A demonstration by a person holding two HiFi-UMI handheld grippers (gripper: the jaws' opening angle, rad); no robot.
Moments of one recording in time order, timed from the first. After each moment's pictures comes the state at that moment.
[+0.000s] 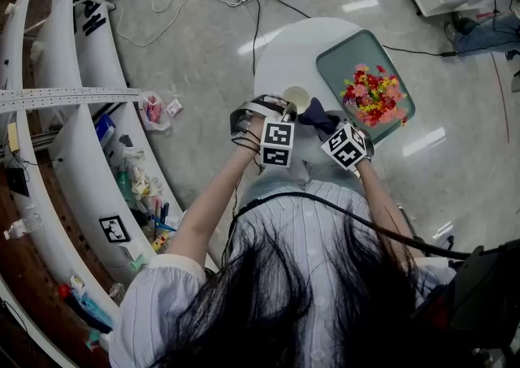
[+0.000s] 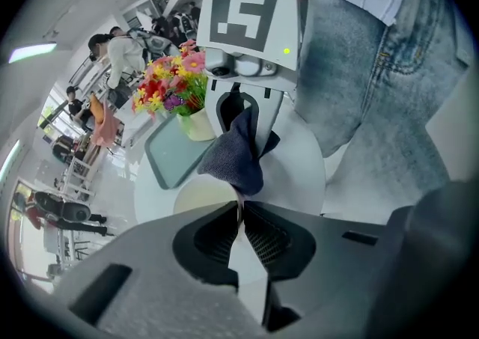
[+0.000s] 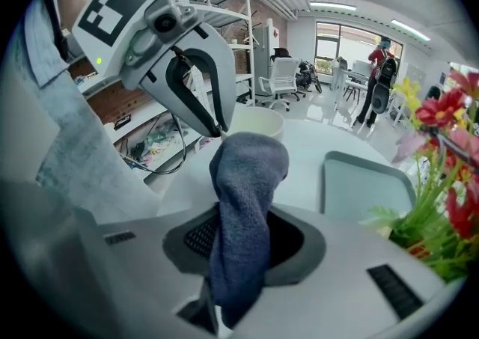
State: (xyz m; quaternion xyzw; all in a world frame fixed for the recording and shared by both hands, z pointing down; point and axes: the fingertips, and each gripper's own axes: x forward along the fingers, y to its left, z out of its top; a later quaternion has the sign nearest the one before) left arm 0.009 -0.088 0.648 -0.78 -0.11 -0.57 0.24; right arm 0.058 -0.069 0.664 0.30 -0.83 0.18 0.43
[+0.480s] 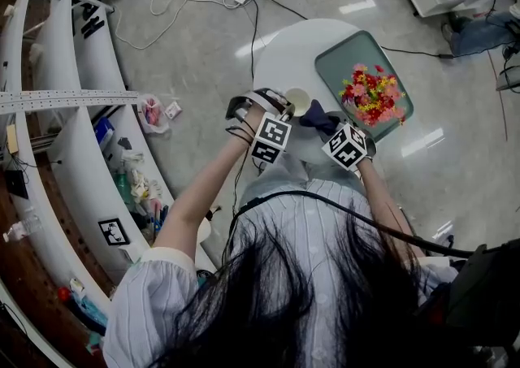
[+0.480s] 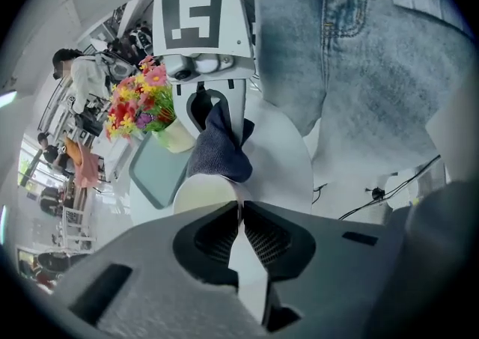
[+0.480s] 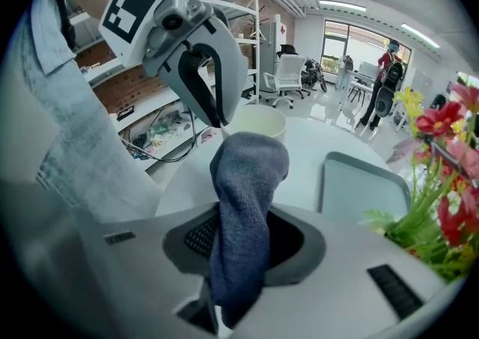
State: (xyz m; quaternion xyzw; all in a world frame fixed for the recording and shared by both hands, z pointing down) left arm -0.003 -0.084 0.648 -0.74 -0.22 -0.54 0.34; right arm 0.058 -0.062 0.663 0.29 -0.83 0.17 0.45
